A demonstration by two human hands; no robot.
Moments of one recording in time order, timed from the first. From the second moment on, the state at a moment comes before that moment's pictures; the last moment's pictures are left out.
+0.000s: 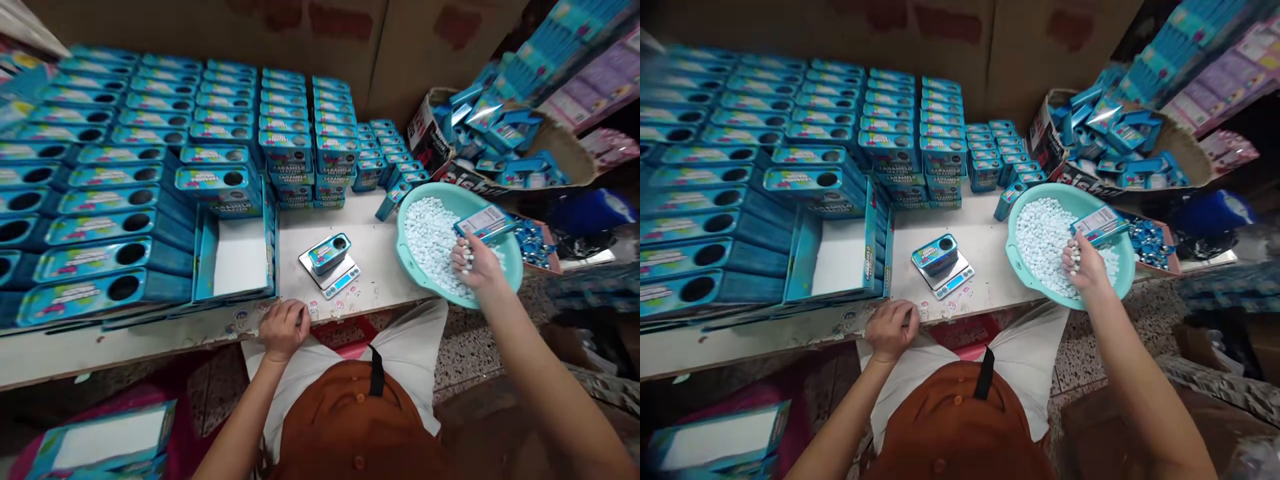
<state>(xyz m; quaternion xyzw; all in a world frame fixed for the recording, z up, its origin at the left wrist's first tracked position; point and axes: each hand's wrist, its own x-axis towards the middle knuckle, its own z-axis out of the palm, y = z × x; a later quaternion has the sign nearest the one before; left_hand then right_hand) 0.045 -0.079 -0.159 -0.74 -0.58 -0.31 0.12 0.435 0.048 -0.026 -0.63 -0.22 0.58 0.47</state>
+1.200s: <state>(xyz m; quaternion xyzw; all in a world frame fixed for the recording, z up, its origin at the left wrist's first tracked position) 0.046 -0.082 -0.159 -0.74 -0.58 -0.34 0.09 0.193 0.095 -0.013 -0.51 -0.21 0.62 0.56</state>
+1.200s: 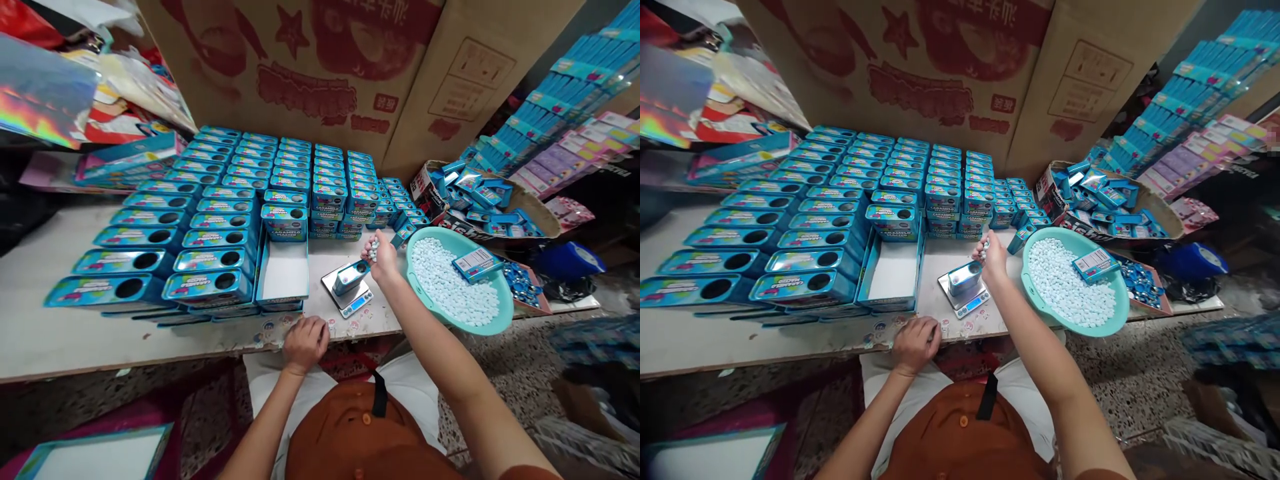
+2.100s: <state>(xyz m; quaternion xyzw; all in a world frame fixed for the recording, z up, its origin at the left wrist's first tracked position) 0.046 -0.082 -0.159 -0.73 -0.58 -0.34 0.11 0.212 0.101 -0.001 -0.48 -0.11 0.68 0.55</state>
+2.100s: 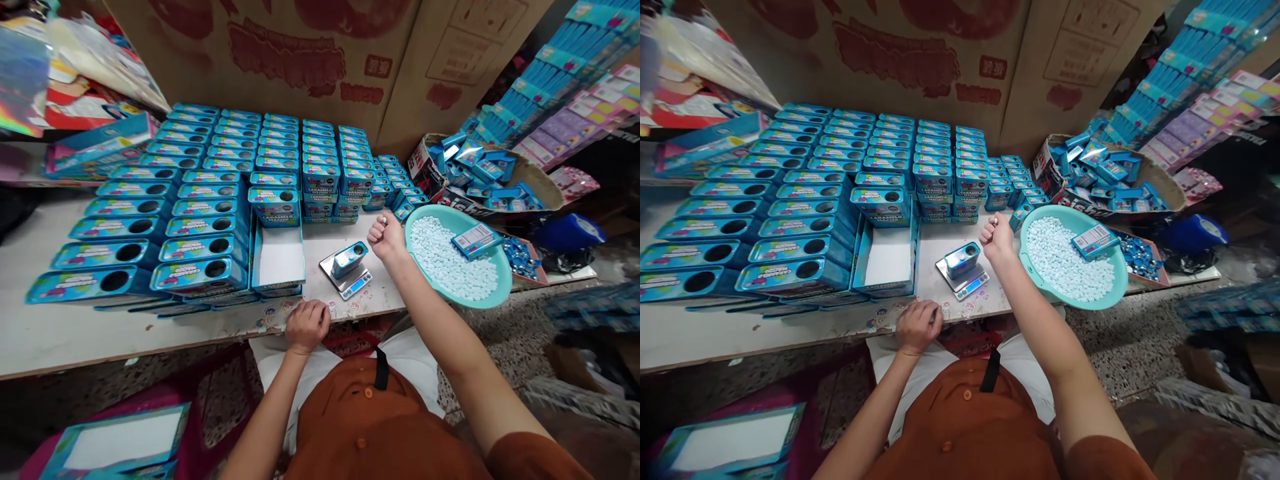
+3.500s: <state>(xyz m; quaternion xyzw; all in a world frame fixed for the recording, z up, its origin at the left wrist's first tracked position) 0.054 -0.077 -0.150 -0.70 -0.64 -0.32 -0.03 0.395 0.025 -0.004 -0.50 -0.25 0.60 0.58</state>
